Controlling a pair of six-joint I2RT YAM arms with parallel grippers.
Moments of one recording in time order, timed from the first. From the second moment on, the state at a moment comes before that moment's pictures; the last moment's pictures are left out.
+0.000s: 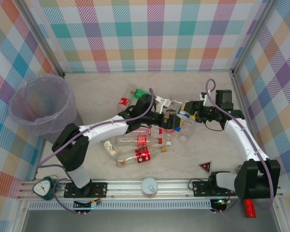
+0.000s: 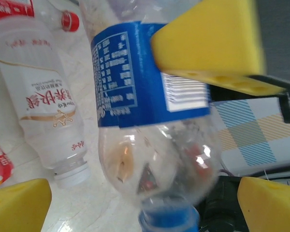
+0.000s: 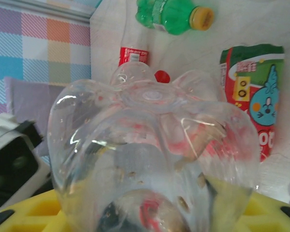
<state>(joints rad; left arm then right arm) -0.82 1.73 1.20 0.06 0.59 -0.65 0.05 1.23 0.94 -0.52 -0.85 0.61</state>
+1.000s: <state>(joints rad) -0.84 1.81 1.28 0.07 0.57 -0.68 0.09 1.30 0.99 -0.50 -0.88 0.58</state>
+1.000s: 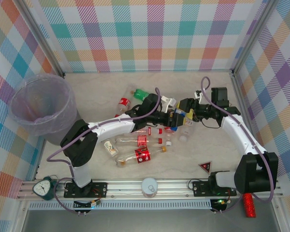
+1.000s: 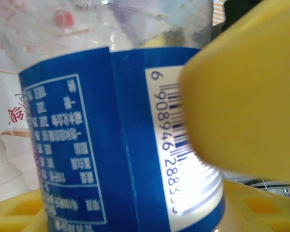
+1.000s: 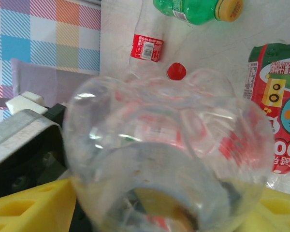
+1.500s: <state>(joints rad) -0.84 1.81 1.30 0.03 0.51 -0.66 0.02 1.34 1.16 -0.64 -0.83 0.51</state>
